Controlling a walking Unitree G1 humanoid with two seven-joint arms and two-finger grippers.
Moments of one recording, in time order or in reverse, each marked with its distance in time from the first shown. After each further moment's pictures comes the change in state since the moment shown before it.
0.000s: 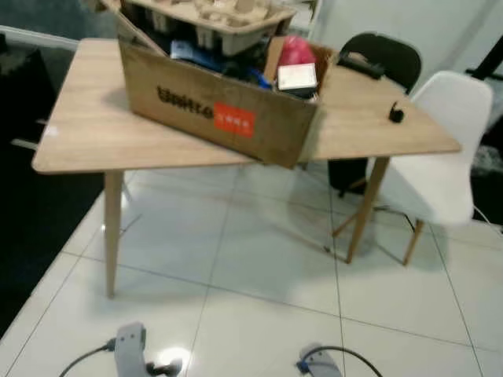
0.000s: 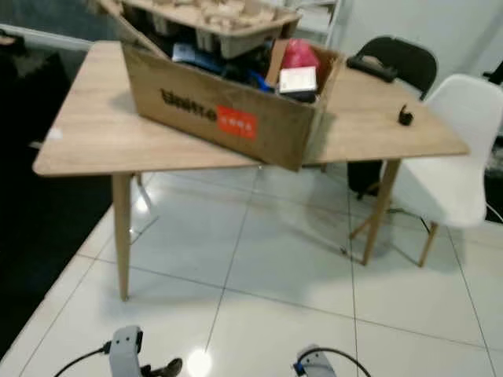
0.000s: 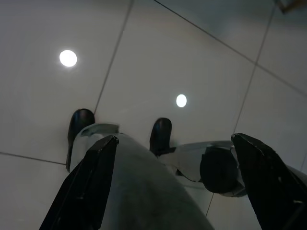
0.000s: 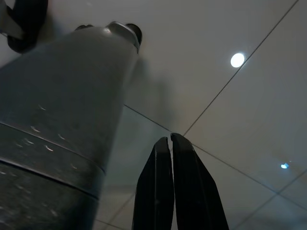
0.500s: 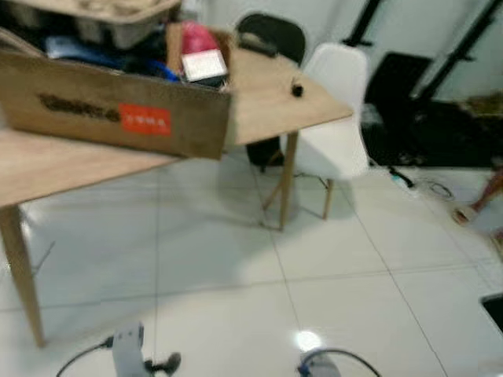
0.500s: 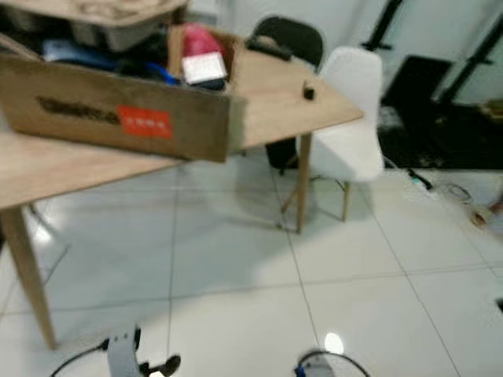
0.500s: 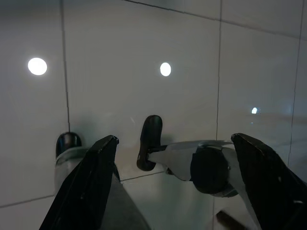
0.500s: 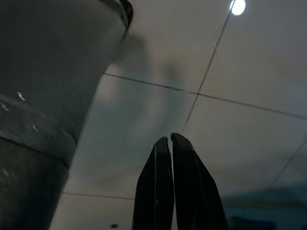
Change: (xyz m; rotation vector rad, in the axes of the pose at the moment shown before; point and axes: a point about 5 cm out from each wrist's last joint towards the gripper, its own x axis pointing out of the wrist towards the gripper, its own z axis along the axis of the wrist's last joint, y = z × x) left arm 0.001 0.000 0.004 -0.005 -0.012 0.000; right arm 0.000 -0.002 0.004 -0.038 0.009 0.002
